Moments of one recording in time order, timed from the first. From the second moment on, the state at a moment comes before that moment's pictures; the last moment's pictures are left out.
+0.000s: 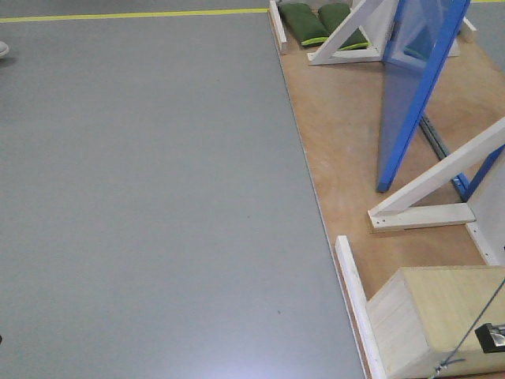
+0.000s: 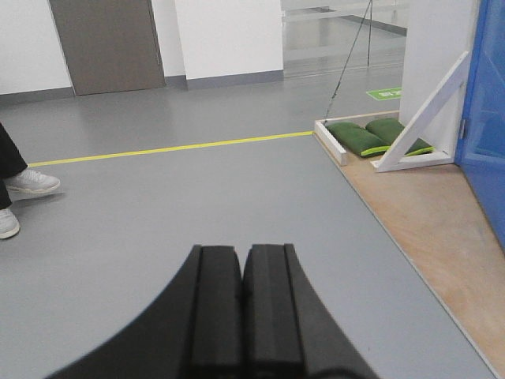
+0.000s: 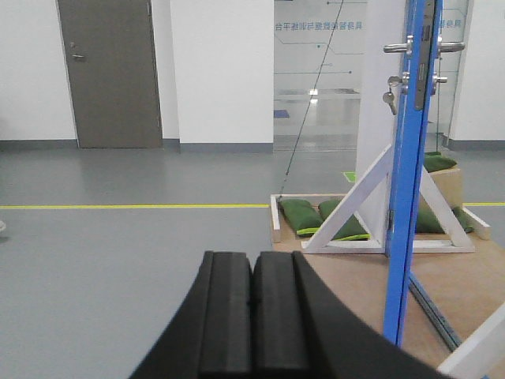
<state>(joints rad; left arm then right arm) -0.01 -0.01 0.03 0.00 0.21 0.03 0.09 -0.01 0.03 0.09 0.05 -0.11</state>
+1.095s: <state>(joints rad) -0.01 -0.01 0.03 0.00 0.21 0.03 0.09 -0.01 0.03 0.09 0.05 -0.11</state>
